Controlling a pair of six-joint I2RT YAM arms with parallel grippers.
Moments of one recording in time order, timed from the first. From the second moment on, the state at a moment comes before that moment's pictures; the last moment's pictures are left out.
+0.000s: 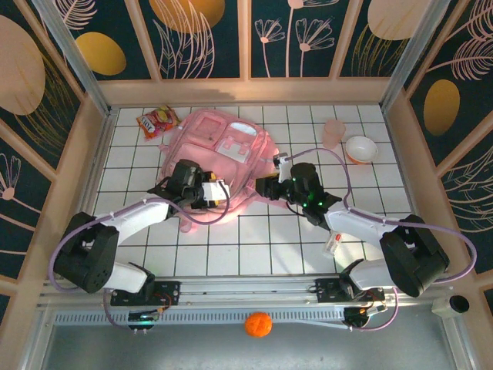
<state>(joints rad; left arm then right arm) -0.49 1.43 0.70 -0.07 0.18 1.01 0.65 1.34 0.61 0.33 -0.25 0.44</state>
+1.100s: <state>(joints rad) -0.39 1.27 0.81 -0.23 0.38 0.88 0.70 1.62 0.75 0.39 -0.33 0.28</state>
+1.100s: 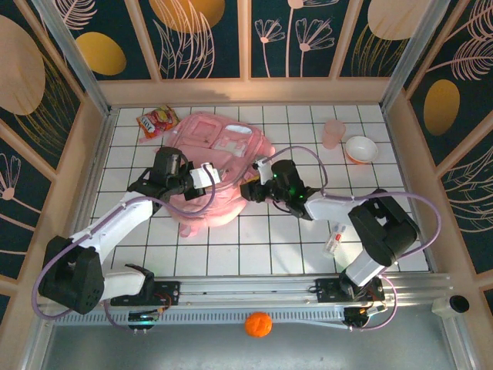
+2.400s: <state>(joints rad) -0.33 1.20 0.80 -0.19 0.50 0.72 0.59 1.43 0.52 0.58 -0.42 0.06</state>
